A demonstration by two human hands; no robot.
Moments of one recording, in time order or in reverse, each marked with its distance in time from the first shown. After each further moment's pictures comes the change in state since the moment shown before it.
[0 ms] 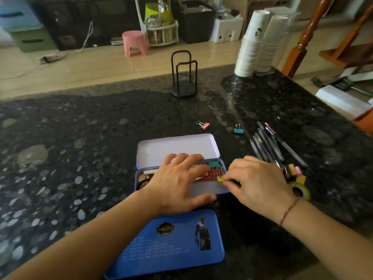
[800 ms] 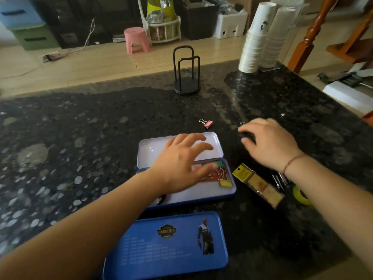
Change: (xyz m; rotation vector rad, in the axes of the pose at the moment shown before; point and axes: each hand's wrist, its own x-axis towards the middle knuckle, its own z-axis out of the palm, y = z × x) left_hand 0.031 -0.014 -0.012 -0.168 0.120 -0.061; right_hand 0.062 0.059 0.001 0.009 0.006 0.320
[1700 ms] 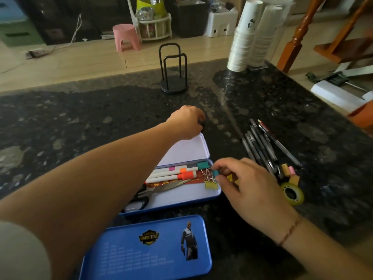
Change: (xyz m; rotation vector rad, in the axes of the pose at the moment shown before) left_hand 0.132 -0.016 0.011 -0.060 -0.065 -0.255; right_hand -0.088 -0.043 -0.008 0.323 -0.046 -0.032
